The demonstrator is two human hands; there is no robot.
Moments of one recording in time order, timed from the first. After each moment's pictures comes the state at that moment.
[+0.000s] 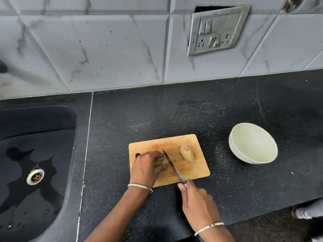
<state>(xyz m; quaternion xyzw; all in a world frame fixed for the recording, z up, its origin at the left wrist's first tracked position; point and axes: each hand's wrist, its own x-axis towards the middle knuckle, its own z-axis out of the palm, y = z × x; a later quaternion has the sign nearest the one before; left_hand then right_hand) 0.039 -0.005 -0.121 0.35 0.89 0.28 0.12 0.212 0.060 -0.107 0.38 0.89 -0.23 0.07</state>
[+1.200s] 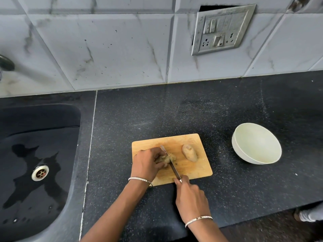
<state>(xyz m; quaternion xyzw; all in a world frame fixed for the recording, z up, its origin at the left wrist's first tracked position) 0.028 -0.005 -0.119 0.34 0.88 0.28 0.16 0.190 0.048 -0.124 0.40 0.89 -0.20 0.06</state>
